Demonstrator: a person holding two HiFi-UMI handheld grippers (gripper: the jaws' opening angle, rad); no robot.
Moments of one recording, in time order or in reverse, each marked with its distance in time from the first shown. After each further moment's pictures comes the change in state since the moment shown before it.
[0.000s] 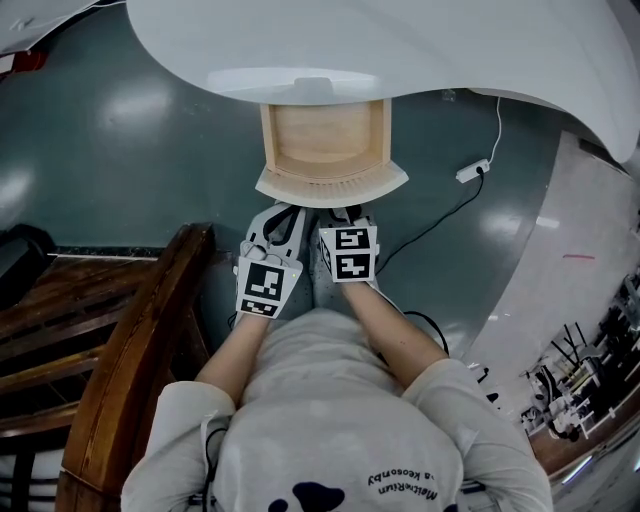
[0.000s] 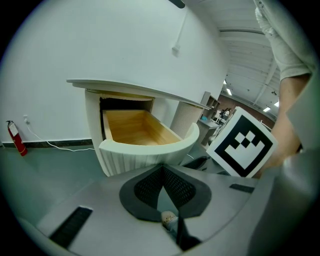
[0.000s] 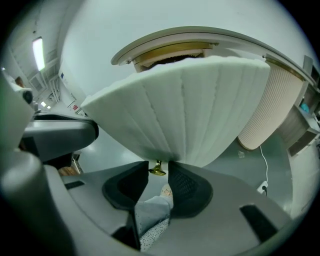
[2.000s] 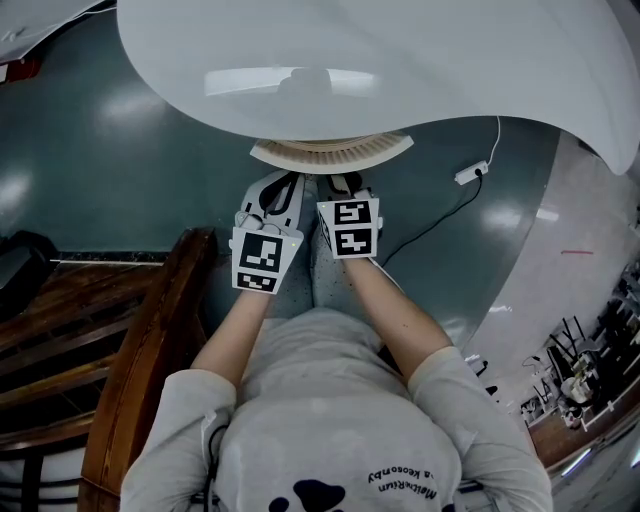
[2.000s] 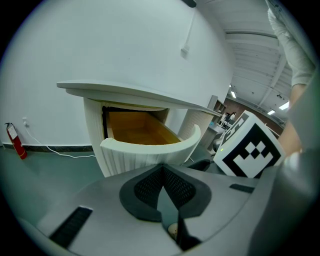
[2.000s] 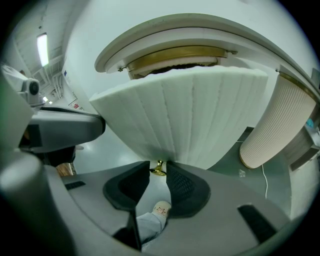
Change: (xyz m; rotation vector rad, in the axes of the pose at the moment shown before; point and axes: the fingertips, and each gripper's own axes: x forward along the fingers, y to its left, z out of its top) left arm 0.045 0.063 0.068 -0.022 -0.028 0.028; right arm 0.037 -0.018 0.094 -0.066 -0.053 -0.010
